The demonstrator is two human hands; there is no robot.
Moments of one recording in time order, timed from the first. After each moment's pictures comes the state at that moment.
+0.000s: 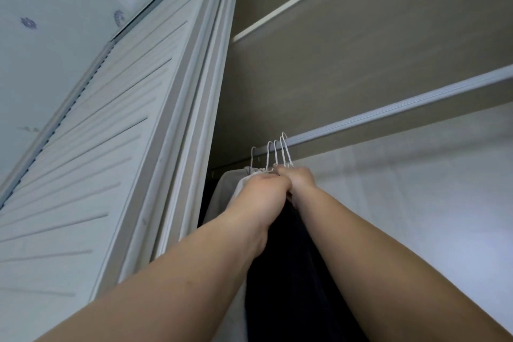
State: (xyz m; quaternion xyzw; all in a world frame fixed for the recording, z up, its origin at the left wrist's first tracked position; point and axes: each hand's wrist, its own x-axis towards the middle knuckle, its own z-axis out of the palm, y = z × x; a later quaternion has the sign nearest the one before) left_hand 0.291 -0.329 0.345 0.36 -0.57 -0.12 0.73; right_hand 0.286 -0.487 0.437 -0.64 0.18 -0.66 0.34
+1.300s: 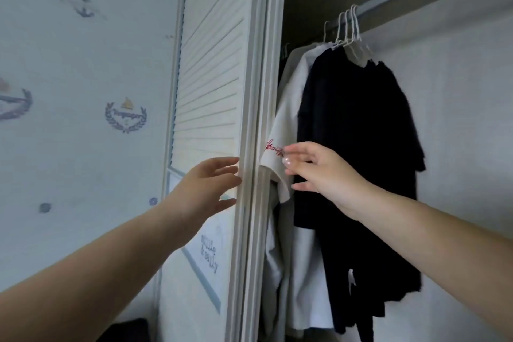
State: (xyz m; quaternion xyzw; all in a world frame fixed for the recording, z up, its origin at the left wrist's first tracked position) left_hand 0.266 -0.102 0.118 0.58 -0.38 -0.08 0.72; right_hand 0.159 -0.278 0.155 -0.82 0.01 -0.37 0.45
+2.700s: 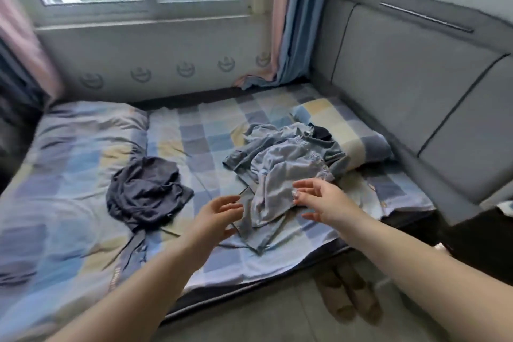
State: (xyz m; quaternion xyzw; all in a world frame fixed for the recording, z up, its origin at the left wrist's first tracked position) left_hand -0.153 0.713 -0.274 0.50 0.48 0.24 0.68; right_hand 0.064 0.640 -0.246 -0.67 -0.38 0.47 0.43
